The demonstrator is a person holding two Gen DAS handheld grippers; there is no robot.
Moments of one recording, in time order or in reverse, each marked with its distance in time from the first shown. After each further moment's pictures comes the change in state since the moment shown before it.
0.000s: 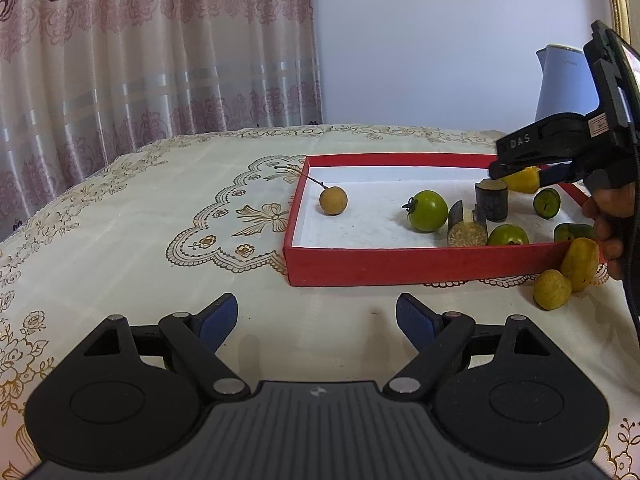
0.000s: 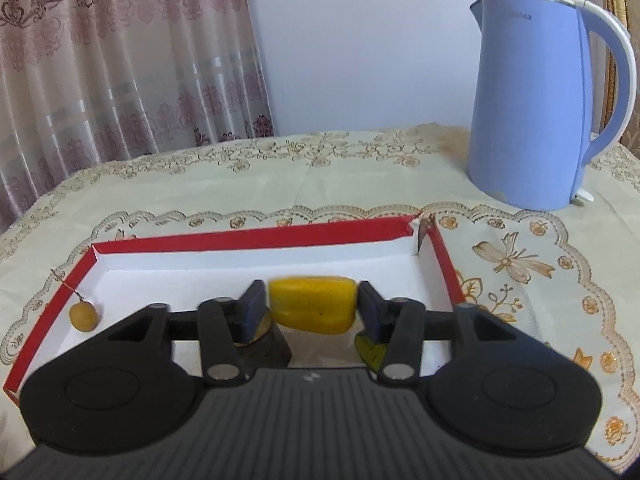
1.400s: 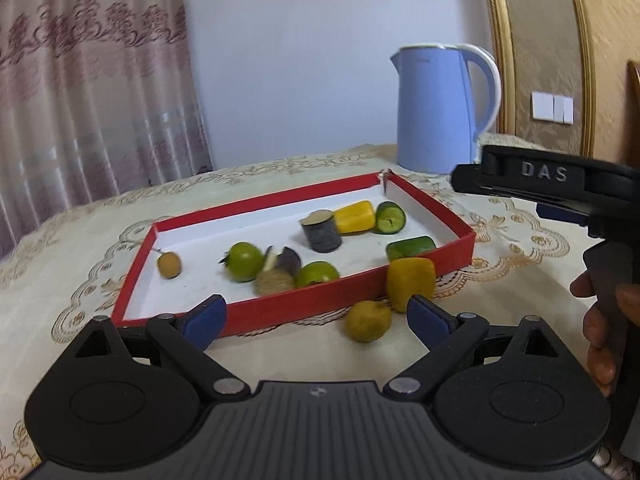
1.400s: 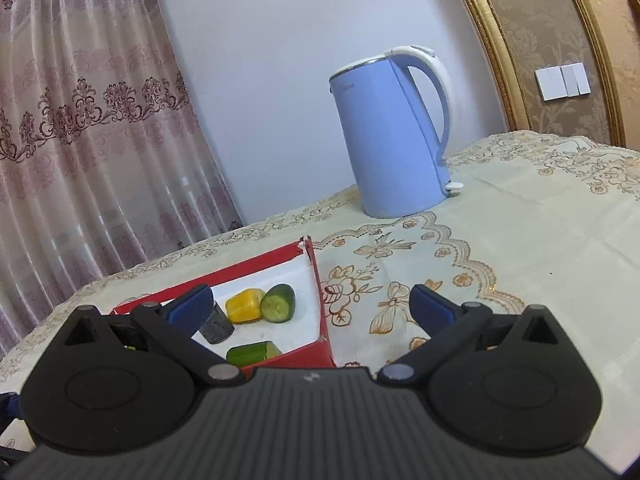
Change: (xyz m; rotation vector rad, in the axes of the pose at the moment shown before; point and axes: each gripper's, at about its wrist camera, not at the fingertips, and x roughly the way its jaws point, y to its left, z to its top) left arm -0.022 -0.102 0.013 0.220 -0.096 -0.243; right arm -0.132 -0.084 -0.090 0.262 -0.314 -0.016
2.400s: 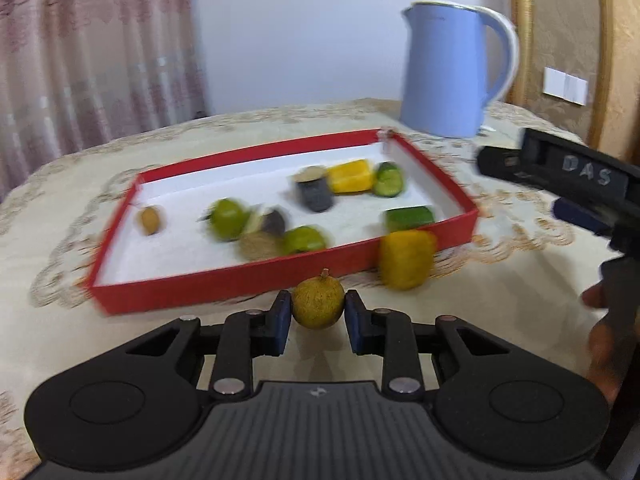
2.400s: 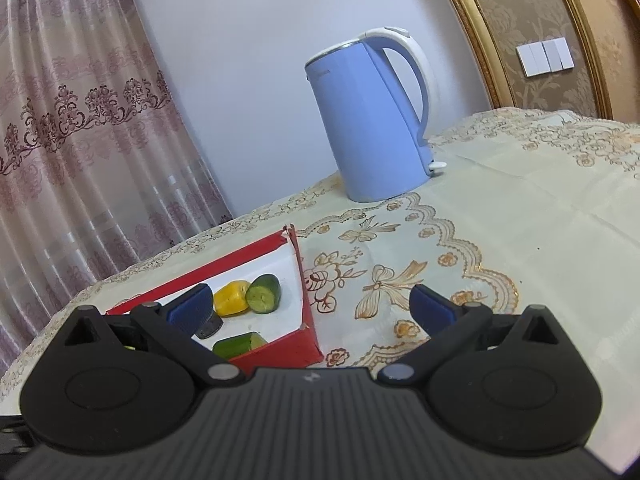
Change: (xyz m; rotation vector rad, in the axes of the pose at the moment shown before) left arm 0.015 0.010 0.004 -0.082 0.171 -0.012; right arm 0.000 -0.012 -0.002 0.074 0.029 -0.020
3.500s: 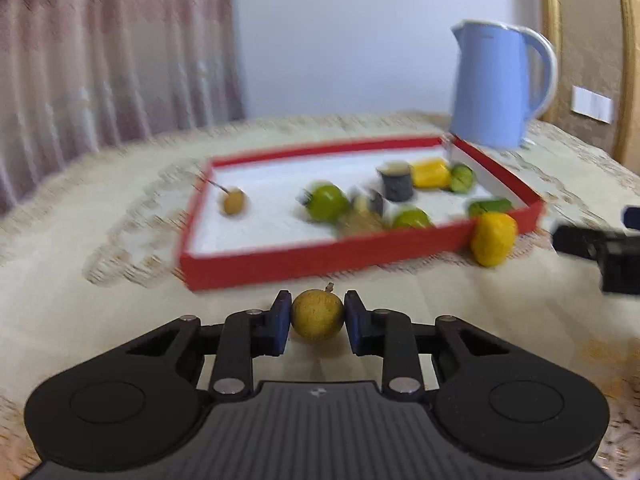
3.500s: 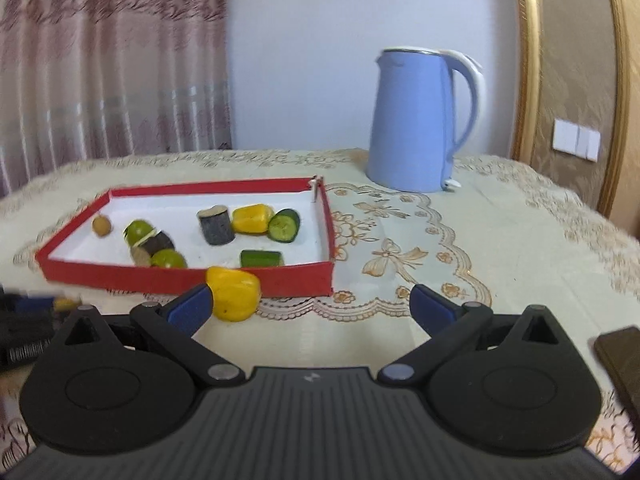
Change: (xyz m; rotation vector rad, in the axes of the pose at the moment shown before) left arm -0.011 0.058 -0.026 -0.027 -0.093 0.086; right arm -0.037 0.068 -0.026 -0.438 0.134 -0.086
